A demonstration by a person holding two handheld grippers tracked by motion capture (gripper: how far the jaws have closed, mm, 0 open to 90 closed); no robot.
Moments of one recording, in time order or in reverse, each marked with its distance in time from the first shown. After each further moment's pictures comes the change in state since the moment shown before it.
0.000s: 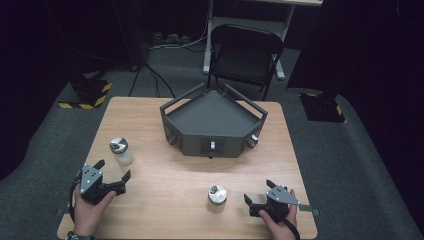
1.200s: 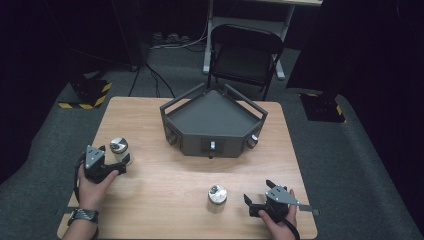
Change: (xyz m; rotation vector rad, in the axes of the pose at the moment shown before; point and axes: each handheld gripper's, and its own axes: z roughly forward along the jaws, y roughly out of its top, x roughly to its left) left arm 0.025 0.018 0.053 0.055 0.046 -0.033; right arm 0.000 0.000 0.000 0.002 0.002 -0.009
